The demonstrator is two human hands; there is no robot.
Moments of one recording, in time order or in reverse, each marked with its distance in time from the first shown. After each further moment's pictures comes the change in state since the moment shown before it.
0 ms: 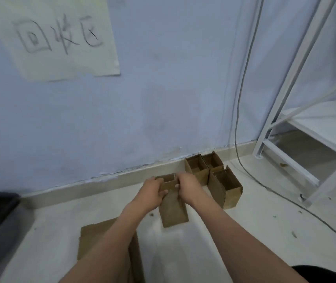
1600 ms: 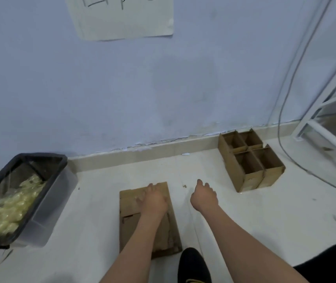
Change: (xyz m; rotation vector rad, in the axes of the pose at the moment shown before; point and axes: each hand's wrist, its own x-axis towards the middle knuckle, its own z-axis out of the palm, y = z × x) left_hand -0.099 -0.127 0.054 0.049 -0.090 -0.521; right_hand -0.017 0.030 0.166 -0.411 -0.067 0.194
